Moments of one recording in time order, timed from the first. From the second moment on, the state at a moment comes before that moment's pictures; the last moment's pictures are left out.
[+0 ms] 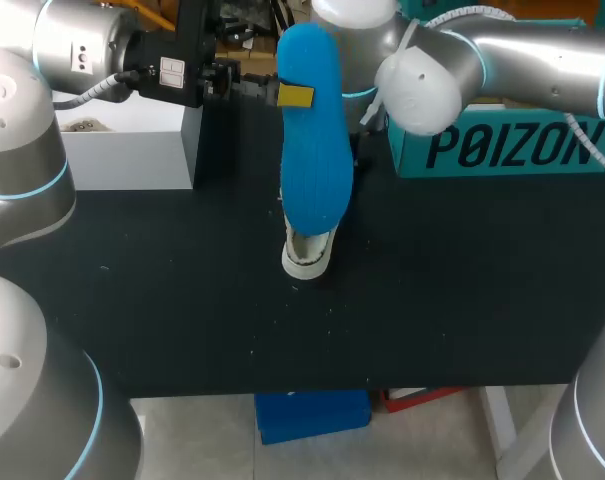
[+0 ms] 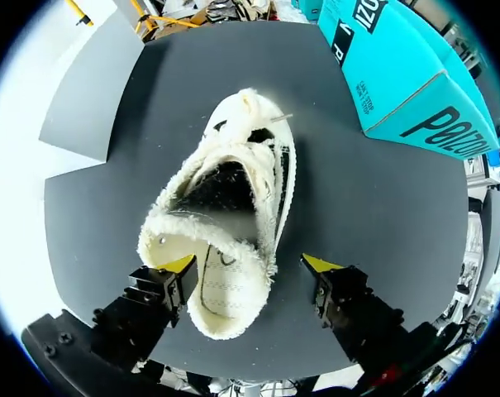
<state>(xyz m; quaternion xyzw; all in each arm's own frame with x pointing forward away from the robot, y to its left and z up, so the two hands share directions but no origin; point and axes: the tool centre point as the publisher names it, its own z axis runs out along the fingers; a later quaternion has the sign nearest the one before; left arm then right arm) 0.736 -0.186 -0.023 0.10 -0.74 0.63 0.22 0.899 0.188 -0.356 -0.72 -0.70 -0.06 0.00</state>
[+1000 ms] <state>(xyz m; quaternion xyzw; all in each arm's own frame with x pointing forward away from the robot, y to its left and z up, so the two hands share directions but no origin) 0.736 -0.186 -0.023 0.10 -0.74 0.63 0.22 0.881 0.167 -0.265 -0.65 -0.66 -0.34 0.17</state>
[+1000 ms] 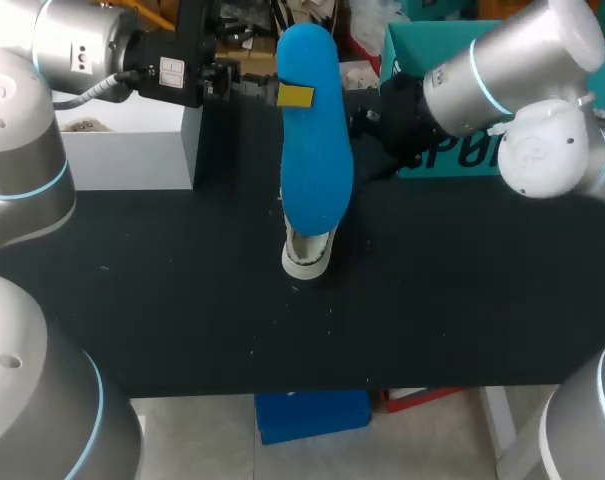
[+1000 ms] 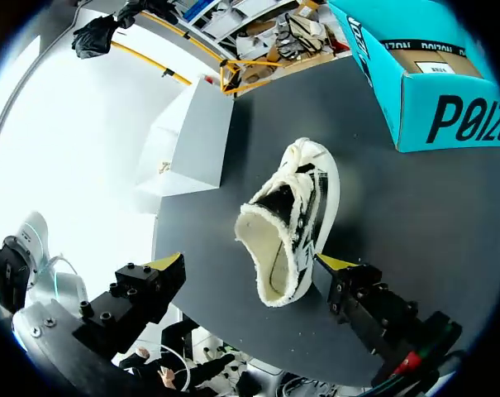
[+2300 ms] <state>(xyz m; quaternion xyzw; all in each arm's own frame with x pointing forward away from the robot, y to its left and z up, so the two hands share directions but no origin) 0.736 -0.186 -0.023 0.10 -0.74 0.63 0.22 0.874 0.153 -0.229 -0.58 -0.52 -0.54 0.32</state>
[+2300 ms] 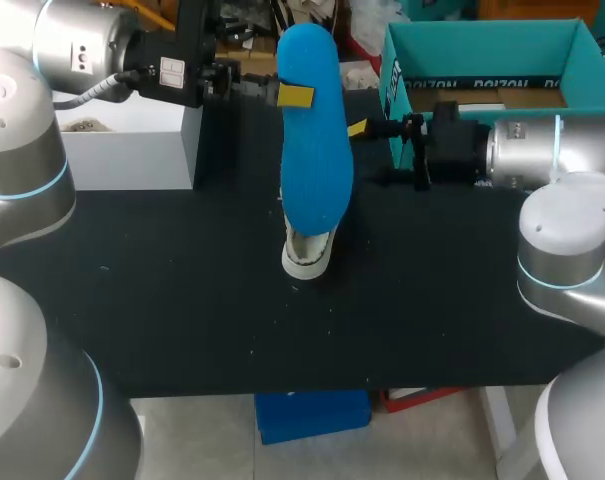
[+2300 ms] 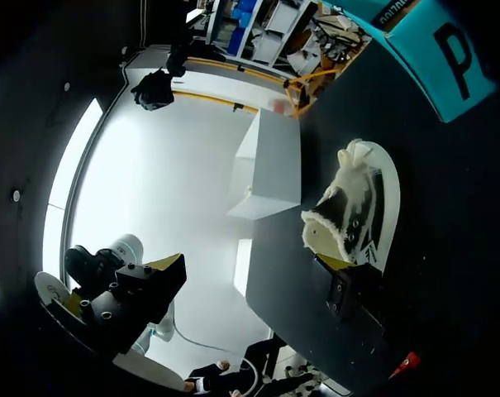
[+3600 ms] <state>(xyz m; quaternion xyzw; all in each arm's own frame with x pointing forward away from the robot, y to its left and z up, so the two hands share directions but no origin) 0.669 -0.197 -0.087 -0.14 -0.78 0.61 -0.03 0.874 0.147 -0.221 -0.56 -0.53 -0.54 0.32</state>
